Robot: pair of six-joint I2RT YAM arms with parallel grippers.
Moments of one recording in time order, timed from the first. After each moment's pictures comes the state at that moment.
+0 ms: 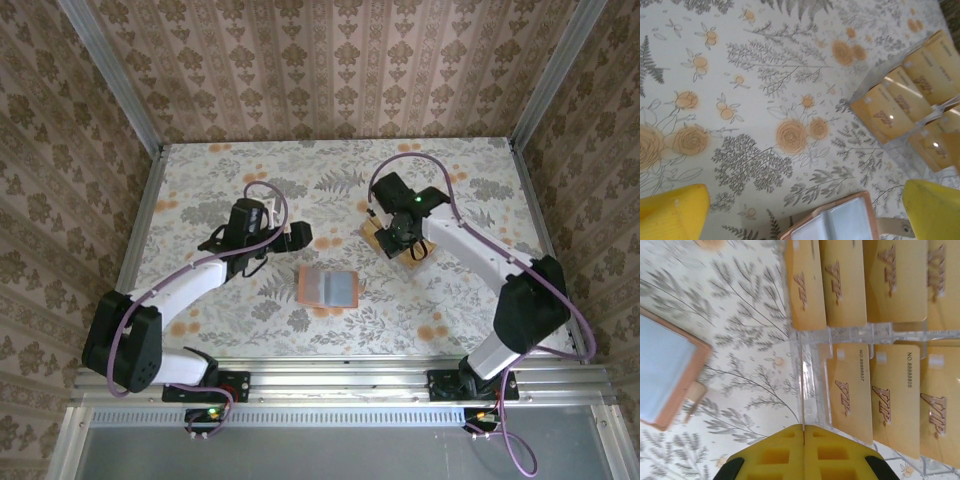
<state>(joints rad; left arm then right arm) -0.50 1.35 0.79 -0.12 0.25 -0.51 0.50 1.57 1.34 -1.01 0.13 -0.02</state>
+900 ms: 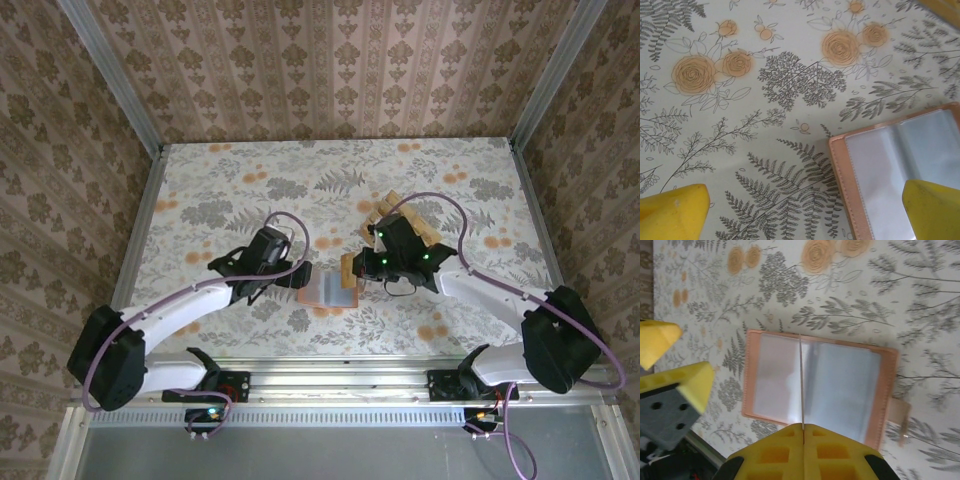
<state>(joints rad) -0.74 1.25 0.73 -0.39 -0.14 -0.35 0.62 1.36 0.82 -0.29 -0.27 0.77</state>
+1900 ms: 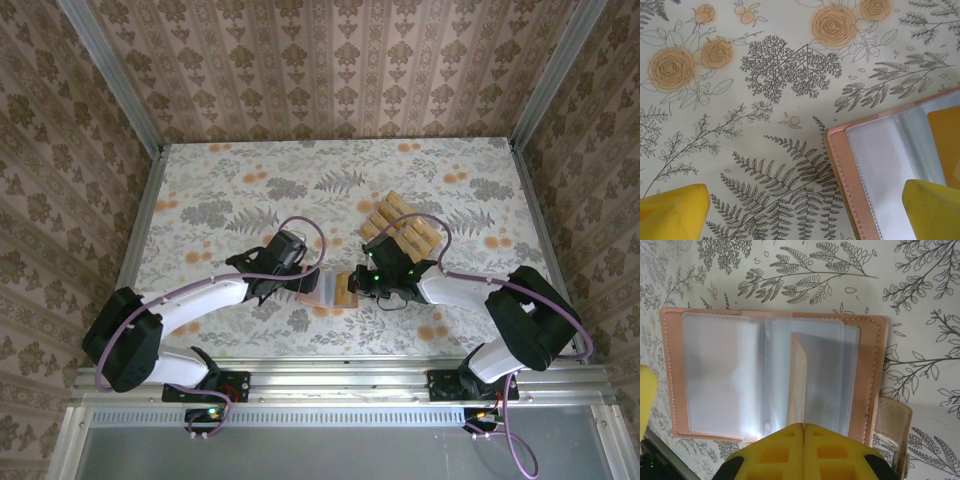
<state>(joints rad) -0.82 1.36 0.78 -0.40 -0.20 -0.35 0.66 1.50 0.67 -0.06 -0.26 0.84</state>
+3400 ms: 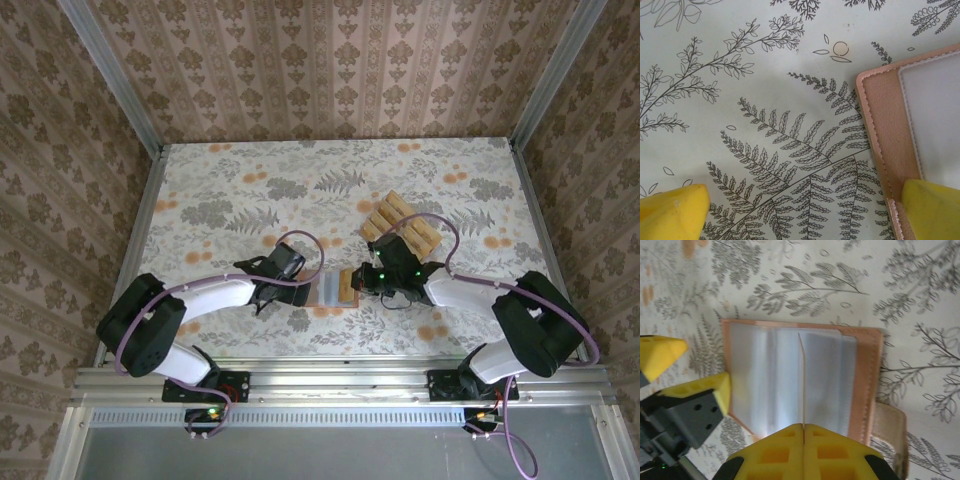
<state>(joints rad) -0.78 1.47 0.68 -0.37 -0.21 -0.36 0.62 1.45 0.64 -0.02 -0.29 0.84</state>
